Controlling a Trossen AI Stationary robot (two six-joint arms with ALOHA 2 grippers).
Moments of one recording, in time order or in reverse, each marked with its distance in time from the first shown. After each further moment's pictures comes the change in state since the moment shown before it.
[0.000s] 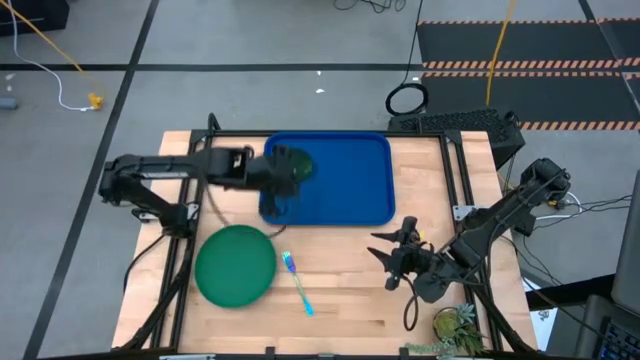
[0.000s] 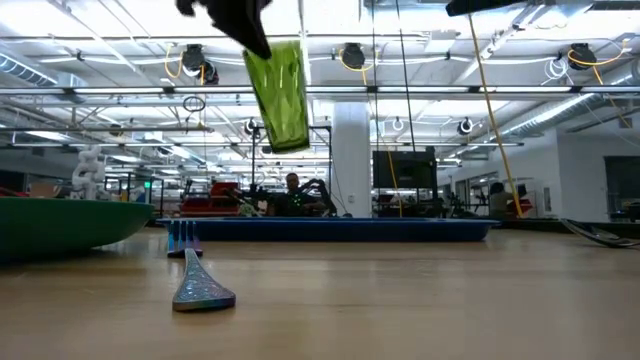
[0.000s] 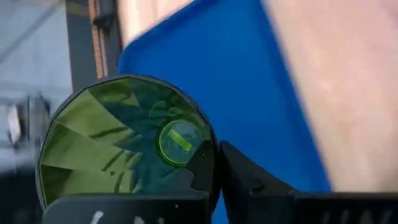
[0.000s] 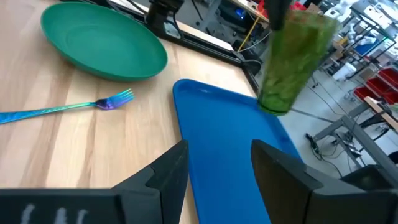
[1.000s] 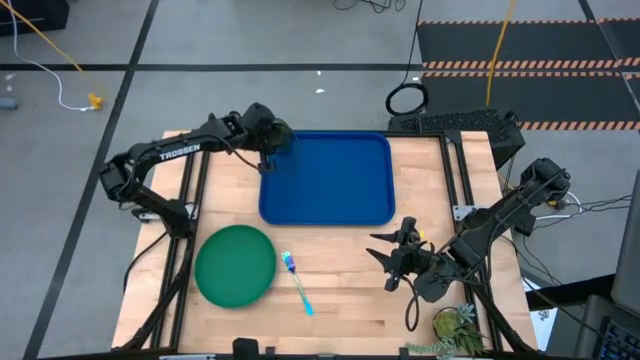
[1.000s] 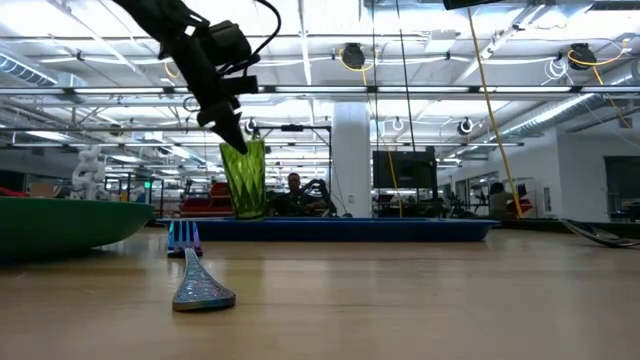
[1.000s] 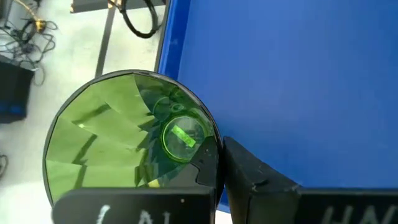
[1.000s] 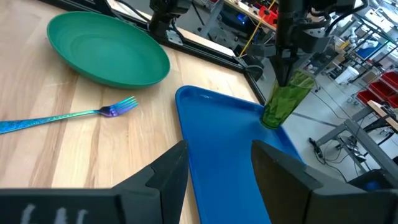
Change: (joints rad) left arm 0.572 0.001 -0.367 0.380 0.248 0.082; right arm 0.000 0.000 0.000 0.045 -0.005 -0.031
